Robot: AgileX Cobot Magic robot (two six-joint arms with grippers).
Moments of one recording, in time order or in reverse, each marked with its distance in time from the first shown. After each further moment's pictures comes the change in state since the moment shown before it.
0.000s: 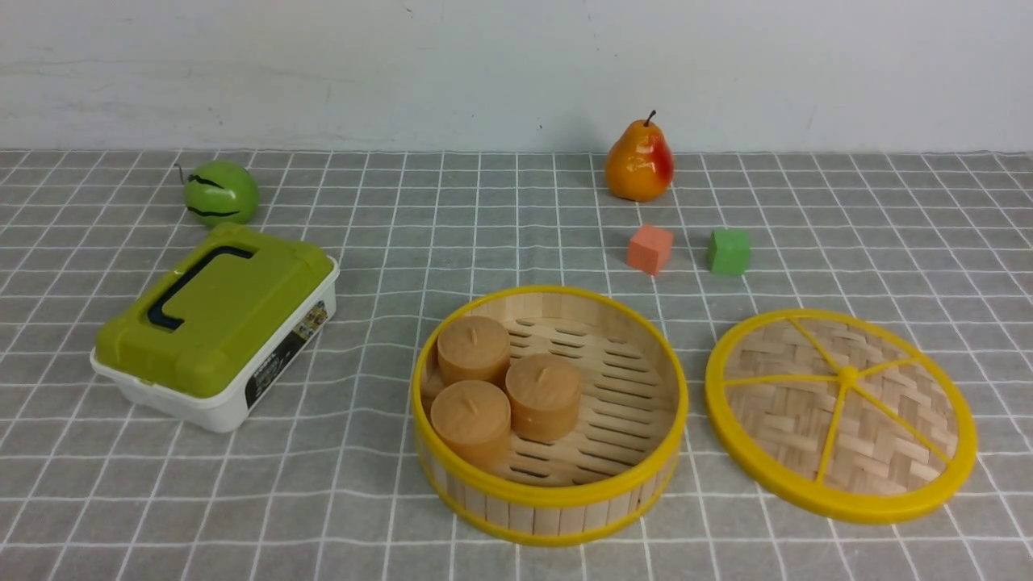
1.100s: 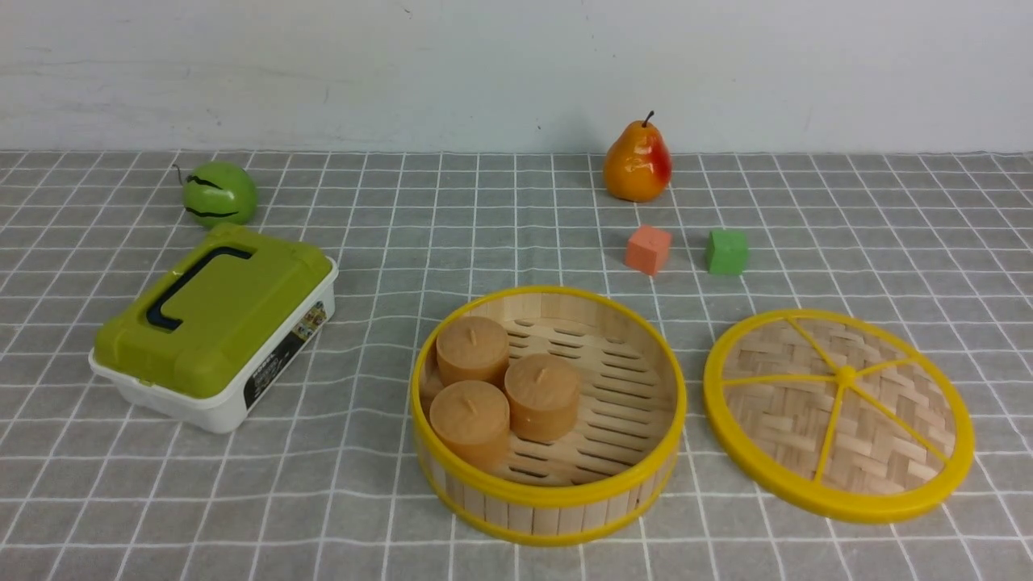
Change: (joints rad) right arm 0.000 0.000 0.000 -0.003 0.000 0.000; left arm 0.000 0.000 0.000 0.000 0.000 0.000
